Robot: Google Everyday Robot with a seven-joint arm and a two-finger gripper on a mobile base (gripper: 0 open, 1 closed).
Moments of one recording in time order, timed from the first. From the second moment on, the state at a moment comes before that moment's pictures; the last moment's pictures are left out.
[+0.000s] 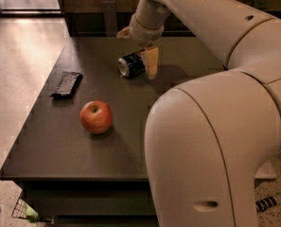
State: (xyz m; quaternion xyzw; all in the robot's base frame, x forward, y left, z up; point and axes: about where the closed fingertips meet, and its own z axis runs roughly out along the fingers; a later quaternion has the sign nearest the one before) arm 0.724 0.004 0.847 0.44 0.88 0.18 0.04
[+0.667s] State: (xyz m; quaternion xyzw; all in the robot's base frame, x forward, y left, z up) arm 0.721 0.007 0.820 0.40 0.91 0.11 0.04
